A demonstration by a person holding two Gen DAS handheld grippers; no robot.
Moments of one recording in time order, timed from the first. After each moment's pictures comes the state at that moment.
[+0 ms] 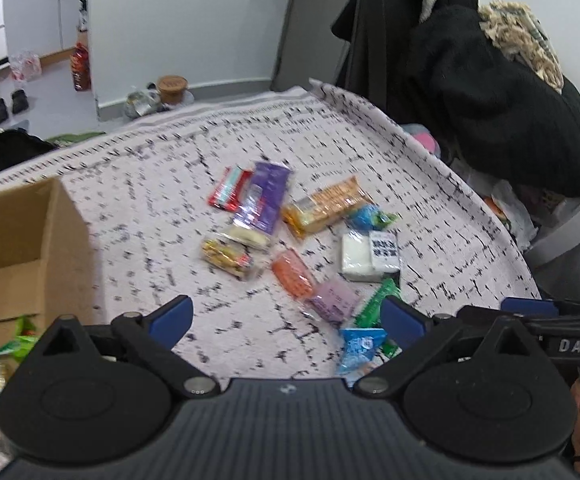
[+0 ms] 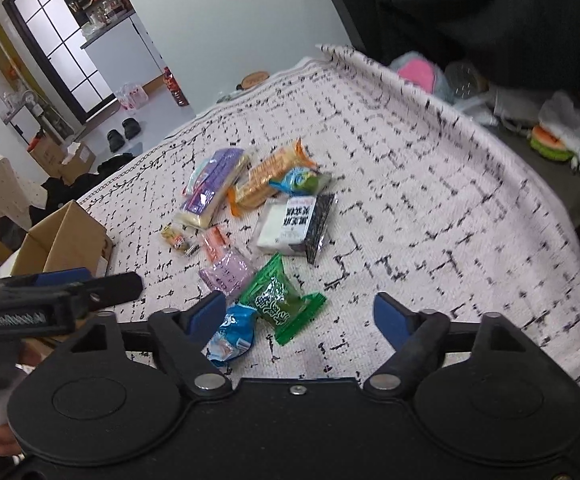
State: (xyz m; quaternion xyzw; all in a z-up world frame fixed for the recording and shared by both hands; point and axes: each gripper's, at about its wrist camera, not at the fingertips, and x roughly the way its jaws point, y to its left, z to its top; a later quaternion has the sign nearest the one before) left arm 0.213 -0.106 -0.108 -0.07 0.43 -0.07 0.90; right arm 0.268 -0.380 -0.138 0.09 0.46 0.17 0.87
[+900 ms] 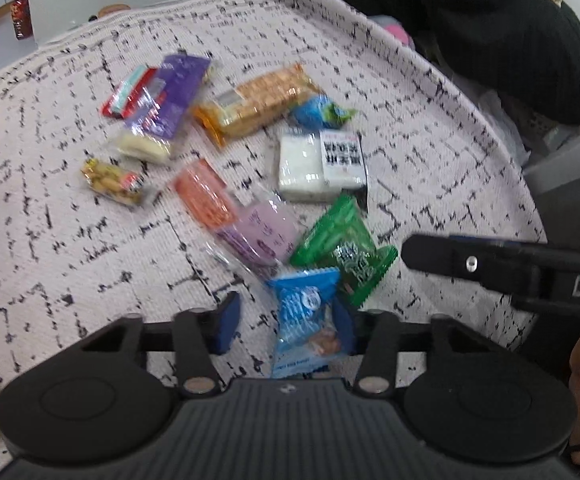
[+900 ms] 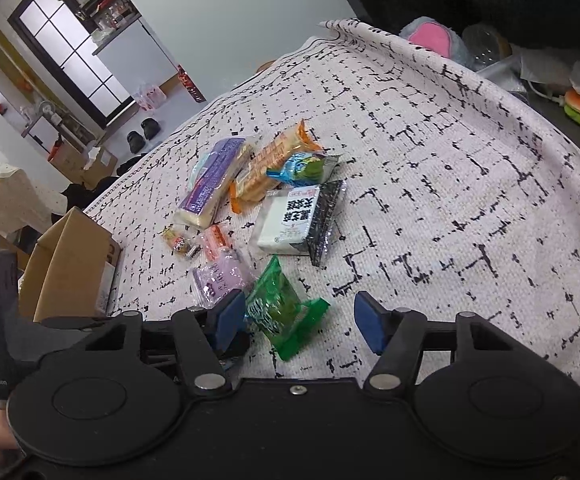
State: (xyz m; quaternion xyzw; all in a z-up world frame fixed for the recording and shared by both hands) left arm 0.252 -0.161 -0.182 -0.06 0.53 -0.13 0.84; right arm 0.297 -0.387 -0.171 0.13 0.47 0.21 0.85
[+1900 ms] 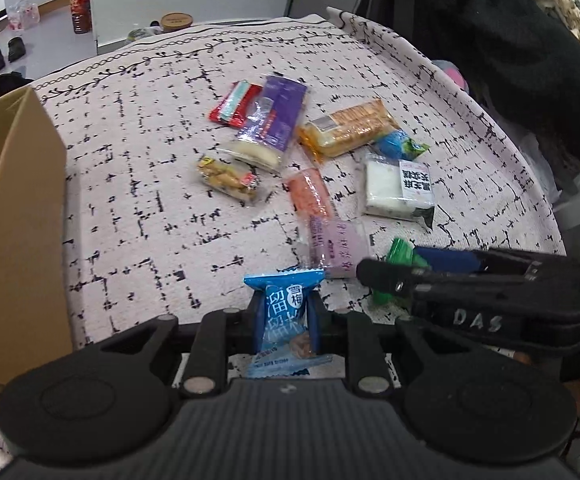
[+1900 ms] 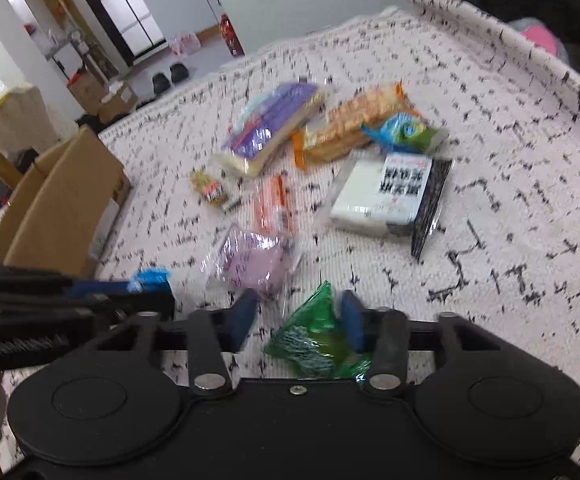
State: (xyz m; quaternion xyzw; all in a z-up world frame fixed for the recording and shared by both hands) left arm 0.226 -0.103 -0.157 -0.09 0.51 -0.05 0.86; right arm 0.297 -0.311 -0.196 0.03 0.48 0.26 0.84
